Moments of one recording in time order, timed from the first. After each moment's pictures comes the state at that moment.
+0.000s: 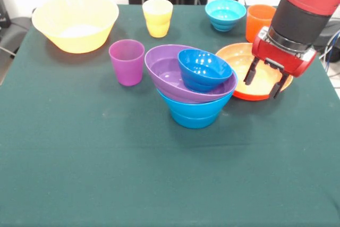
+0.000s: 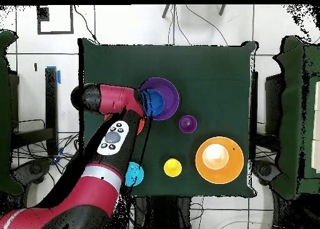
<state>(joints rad) 0.29 -0.23 -0.41 1.24 0.36 0.60 2.26</state>
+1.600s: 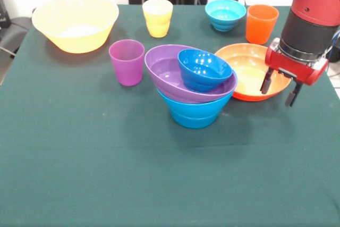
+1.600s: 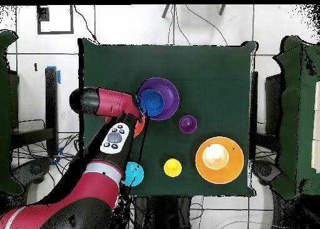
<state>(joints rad) 0.29 -0.21 -0.34 1.28 0.45 0.52 2.26</state>
